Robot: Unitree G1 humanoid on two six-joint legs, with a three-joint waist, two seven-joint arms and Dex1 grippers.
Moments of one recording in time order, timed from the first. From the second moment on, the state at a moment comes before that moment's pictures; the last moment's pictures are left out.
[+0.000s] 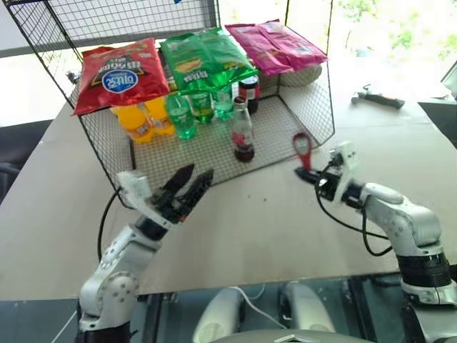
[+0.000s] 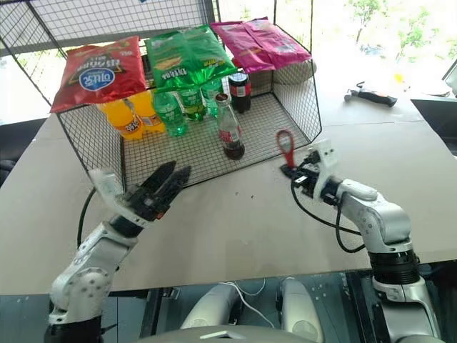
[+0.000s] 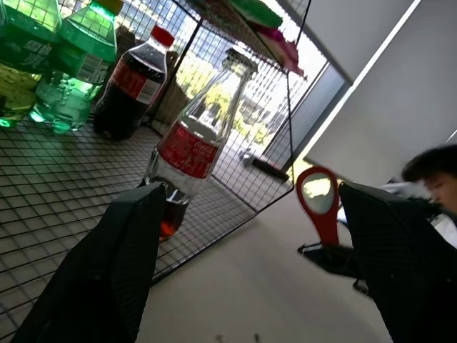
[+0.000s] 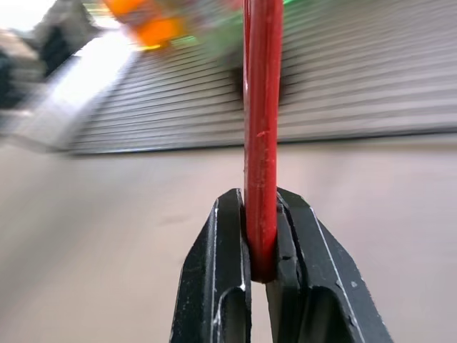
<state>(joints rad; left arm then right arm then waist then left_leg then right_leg) 0.05 0.36 0.16 -0.39 -0.79 0.33 -0.52 -0.33 -0.44 -0.02 -0.18 0.48 0.63 0.52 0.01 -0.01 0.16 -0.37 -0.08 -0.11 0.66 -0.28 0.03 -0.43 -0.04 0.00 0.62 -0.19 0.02</state>
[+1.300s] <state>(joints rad) -0.82 0.14 0.04 0.81 -0.22 -0.24 -0.54 -0.20 -0.31 0.00 -0.32 0.17 0.33 0.33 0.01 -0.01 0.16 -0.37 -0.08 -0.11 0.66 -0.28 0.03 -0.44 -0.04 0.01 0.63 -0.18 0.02</state>
